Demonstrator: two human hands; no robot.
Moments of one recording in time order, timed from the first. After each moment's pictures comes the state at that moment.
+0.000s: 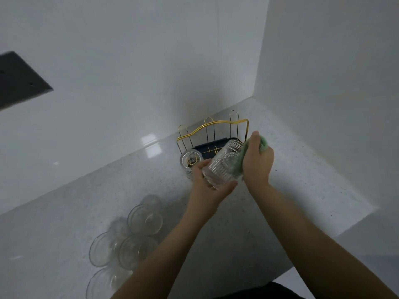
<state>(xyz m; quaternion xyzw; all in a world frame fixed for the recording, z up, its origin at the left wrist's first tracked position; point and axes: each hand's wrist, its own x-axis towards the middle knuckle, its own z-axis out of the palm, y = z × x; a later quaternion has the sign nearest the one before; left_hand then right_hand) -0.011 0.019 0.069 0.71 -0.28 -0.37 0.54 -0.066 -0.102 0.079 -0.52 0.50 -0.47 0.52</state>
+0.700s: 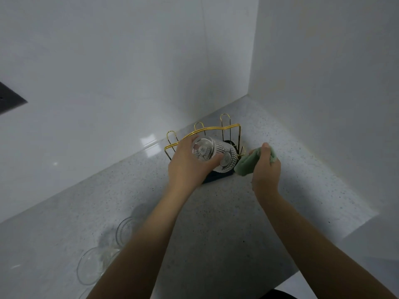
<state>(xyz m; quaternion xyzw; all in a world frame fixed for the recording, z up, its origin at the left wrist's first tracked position) 0.033 -0.053 0.100 0.86 -0.35 -0.14 0.35 -0.089 -0.147 0.038 -0.44 0.53 -0.44 0.57</state>
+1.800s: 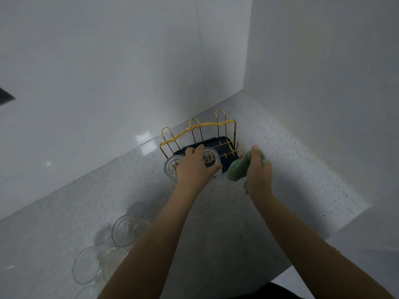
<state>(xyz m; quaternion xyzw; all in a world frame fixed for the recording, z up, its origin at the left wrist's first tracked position) 0.030 -0.071 0.055 0.89 -0.41 -0.17 0.10 -0.096 -0.131 0.036 -0.47 0.55 -0.37 0.58</state>
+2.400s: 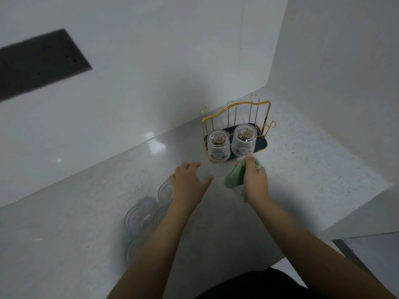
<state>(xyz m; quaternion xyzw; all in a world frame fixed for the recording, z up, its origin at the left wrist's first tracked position) 0.060 0.112 0.044 0.90 -0.38 -0.14 0.16 -0.058 0.020 0.050 -0.49 0.56 -0.31 0.59</state>
